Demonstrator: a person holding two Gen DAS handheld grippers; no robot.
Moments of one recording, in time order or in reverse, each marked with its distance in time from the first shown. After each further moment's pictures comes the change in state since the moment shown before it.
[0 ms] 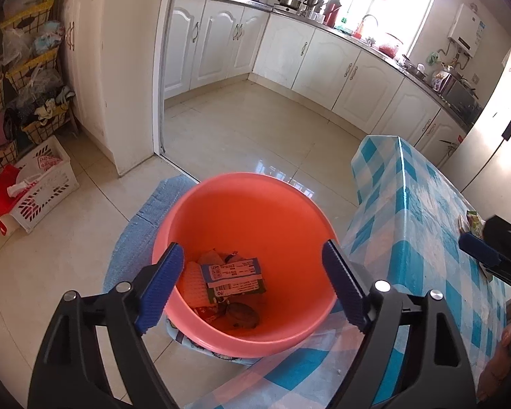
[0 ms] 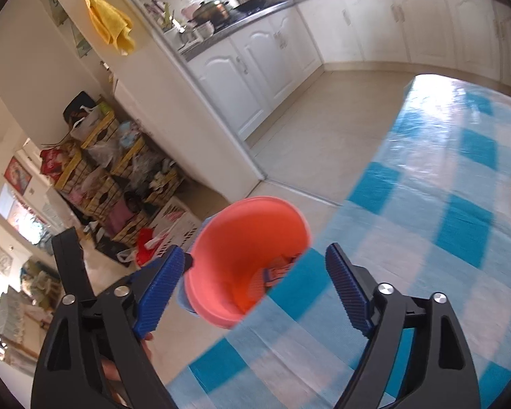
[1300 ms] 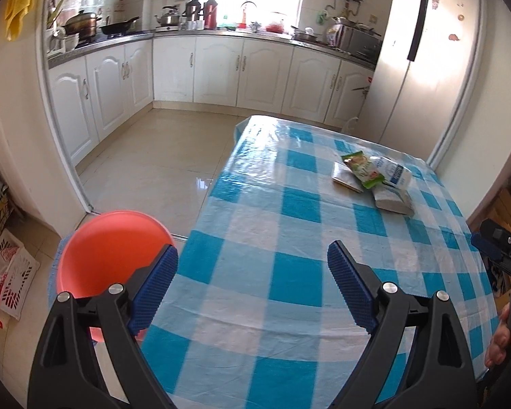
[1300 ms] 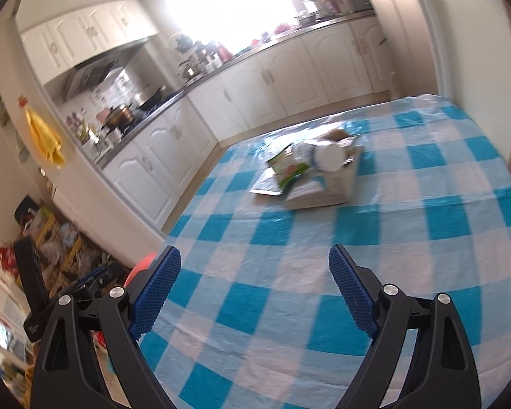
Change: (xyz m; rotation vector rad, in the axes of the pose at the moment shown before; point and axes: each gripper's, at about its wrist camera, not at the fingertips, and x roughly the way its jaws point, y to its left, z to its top) left arm -0.069 -0.188 -0.039 0.394 -0.026 -0.208; right arm -0.230 -0.142 -0.109 0.290 -0.368 -0.294
